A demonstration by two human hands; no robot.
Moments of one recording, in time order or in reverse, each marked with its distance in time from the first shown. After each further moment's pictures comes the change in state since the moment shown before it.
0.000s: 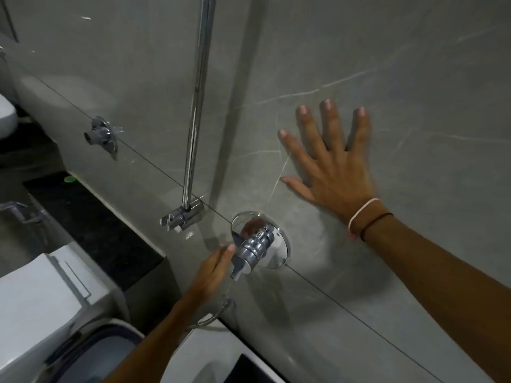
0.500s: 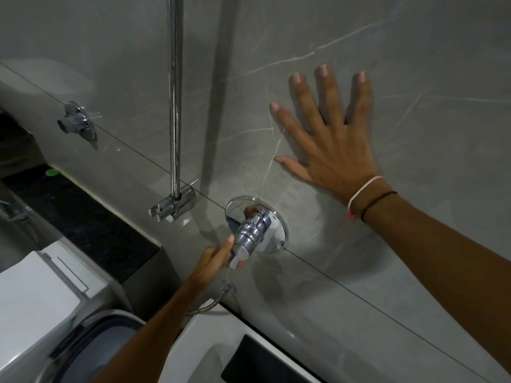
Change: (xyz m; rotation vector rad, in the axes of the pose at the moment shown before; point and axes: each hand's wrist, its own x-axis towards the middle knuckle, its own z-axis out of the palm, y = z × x) left_hand 0.013 -0.017 0.005 -0.104 -0.161 -0.183; right_hand 0.000 -0.001 0.009 -0.039 0.079 0.012
